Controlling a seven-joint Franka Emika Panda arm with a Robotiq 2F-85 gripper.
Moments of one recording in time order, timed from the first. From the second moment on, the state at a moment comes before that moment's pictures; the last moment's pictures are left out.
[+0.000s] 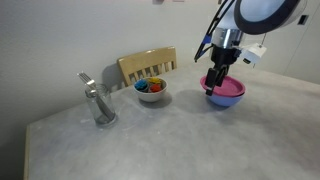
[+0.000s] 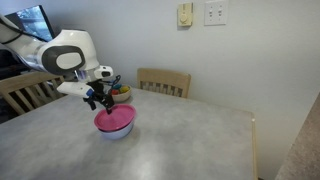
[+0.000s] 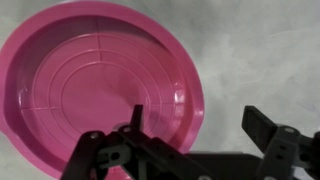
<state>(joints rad) 0.06 0.38 0.01 -2.15 0.07 2.58 -0.16</state>
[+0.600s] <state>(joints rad) 0.05 0.42 0.01 -2.13 0.06 2.57 -0.15</state>
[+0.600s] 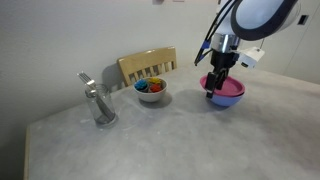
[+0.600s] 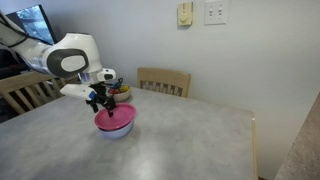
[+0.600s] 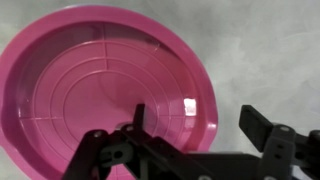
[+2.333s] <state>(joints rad) 0.05 0.39 0.01 -2.07 0.02 2.52 -0.13</state>
